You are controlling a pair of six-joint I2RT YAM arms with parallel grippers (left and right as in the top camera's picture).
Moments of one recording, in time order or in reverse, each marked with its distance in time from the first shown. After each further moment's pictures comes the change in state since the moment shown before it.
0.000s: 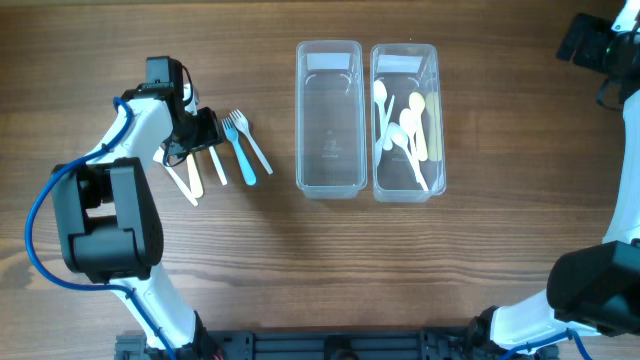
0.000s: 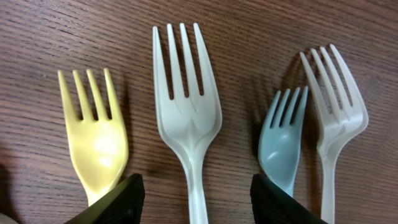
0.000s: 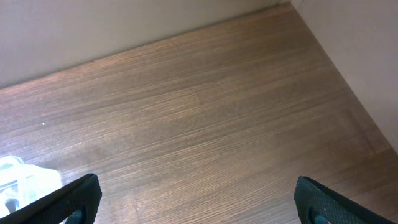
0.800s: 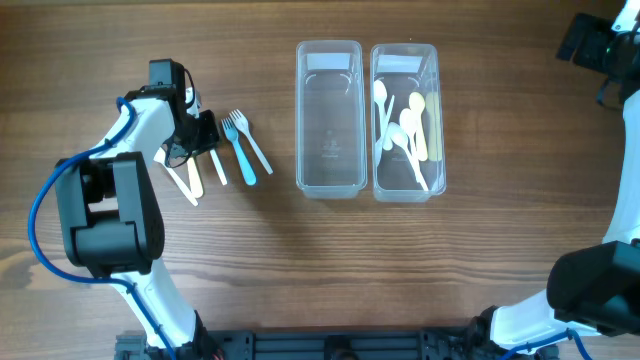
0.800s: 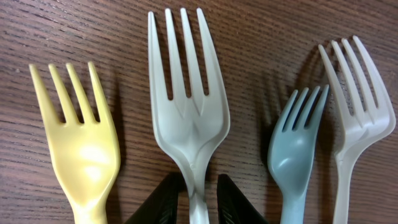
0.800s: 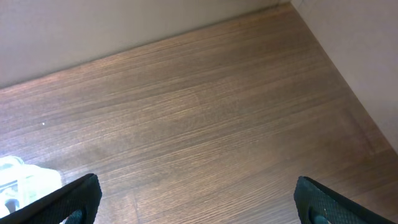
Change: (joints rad) left arm 0.000 0.031 0.000 0.004 0.010 -0.003; right arm 0.000 0.000 0.000 0.000 0.000 0.000
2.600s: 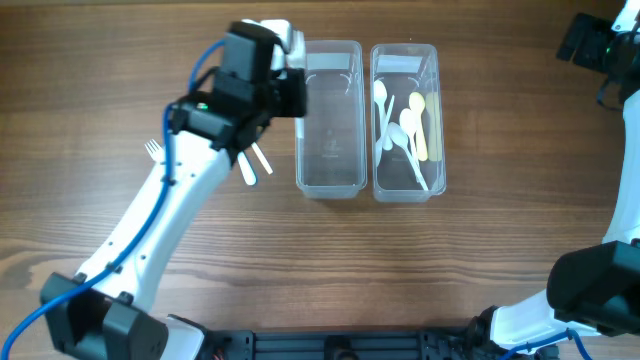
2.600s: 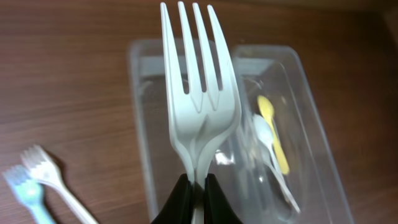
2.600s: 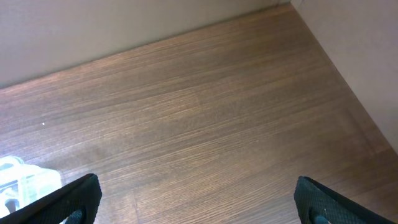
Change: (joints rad) left arm -0.486 -0.436 0.108 0.075 -0.045 -0.091; right arm 0.000 0.000 0.000 0.000 0.000 0.000
